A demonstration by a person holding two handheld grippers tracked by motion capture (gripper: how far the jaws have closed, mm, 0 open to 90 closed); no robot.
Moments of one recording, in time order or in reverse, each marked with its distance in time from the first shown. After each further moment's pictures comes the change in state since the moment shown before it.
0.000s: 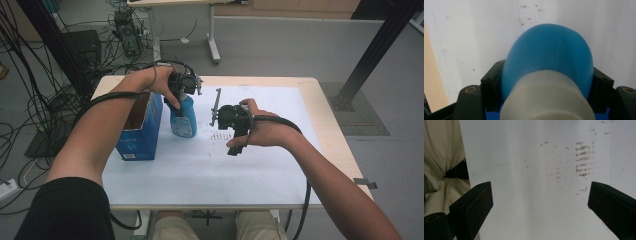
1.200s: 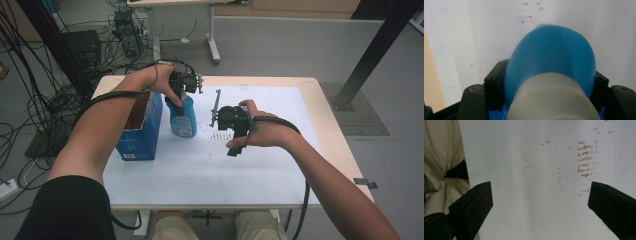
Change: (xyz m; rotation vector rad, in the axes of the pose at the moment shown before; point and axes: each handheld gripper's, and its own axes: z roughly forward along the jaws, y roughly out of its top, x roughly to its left) left arm 0.006 0.005 0.000 0.023 -0.020 -0.050; right arm -0.003 0.000 0.005 0.000 0.011 0.000
